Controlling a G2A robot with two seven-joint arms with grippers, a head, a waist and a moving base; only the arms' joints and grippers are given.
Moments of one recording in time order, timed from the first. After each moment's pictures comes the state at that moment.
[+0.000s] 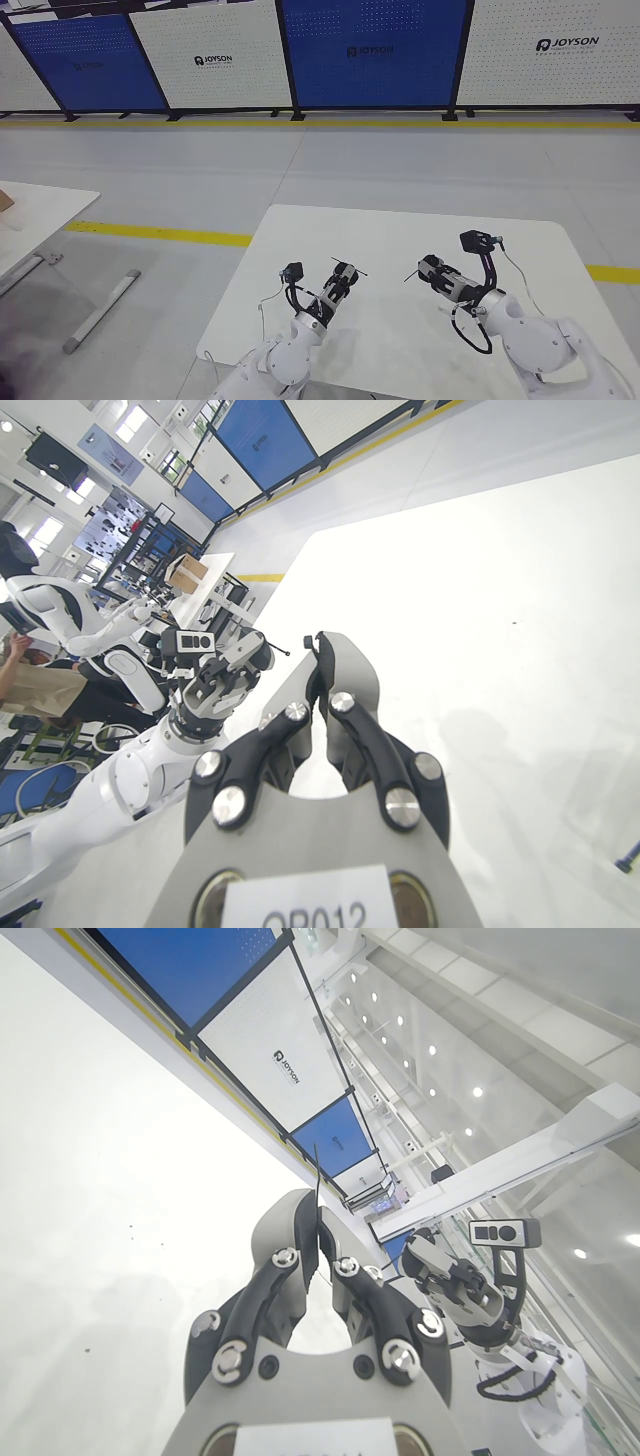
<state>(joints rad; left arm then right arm) 1.46 -1.22 -1.03 -1.56 0.15 -0.17 0.20 -1.24 -1.10 1.13 -1.76 -0.38 0.07 0.62</state>
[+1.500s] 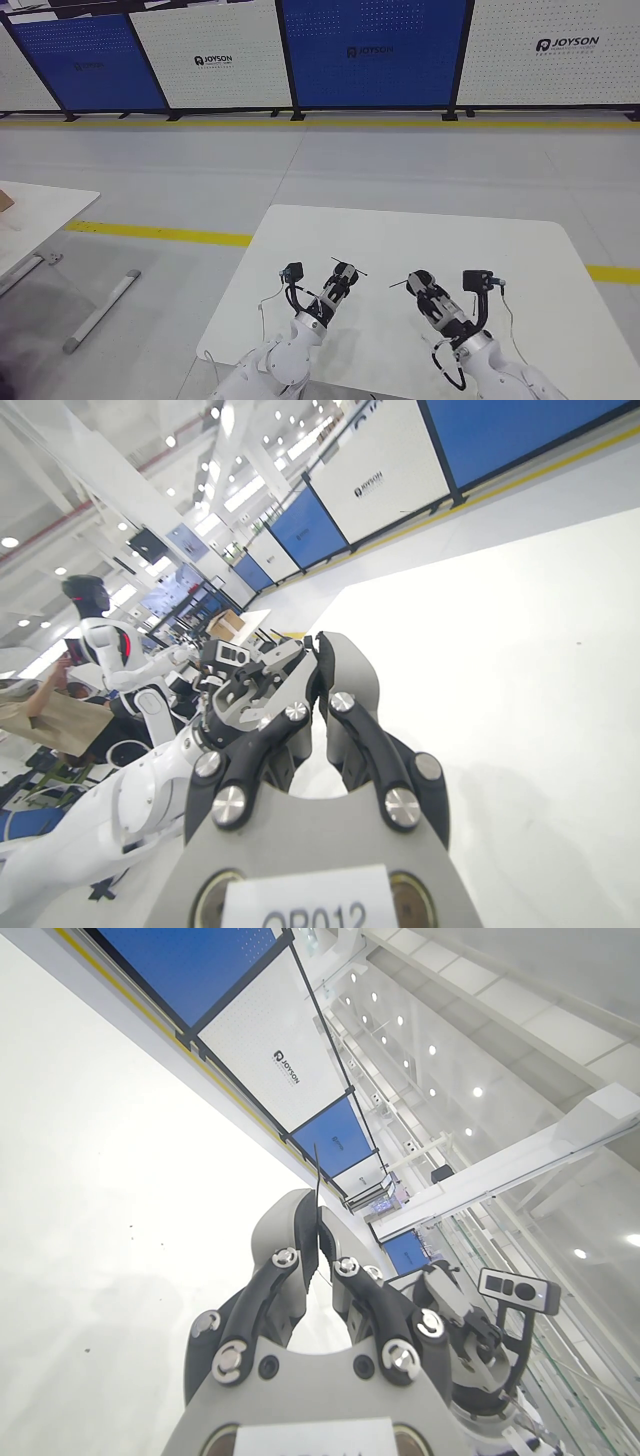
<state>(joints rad) 1.46 -1.22 -1.03 -1.56 0.15 -0.17 0.20 -1.48 -1.13 1.07 -1.81 -0.49 -0.14 0.09</state>
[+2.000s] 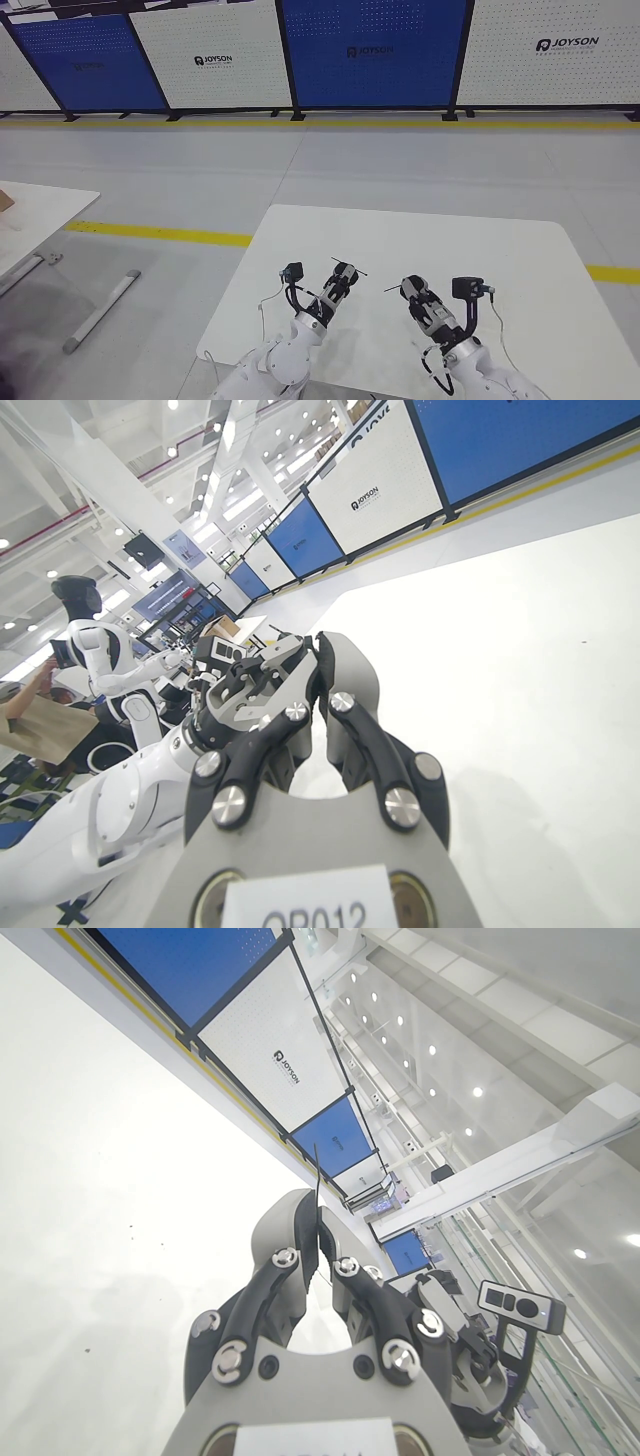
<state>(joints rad) 1.46 -1.22 -1.03 -1.56 0.15 -0.17 0.20 -1.47 -1.14 1.01 -1.78 -0.54 -0.09 0.07</state>
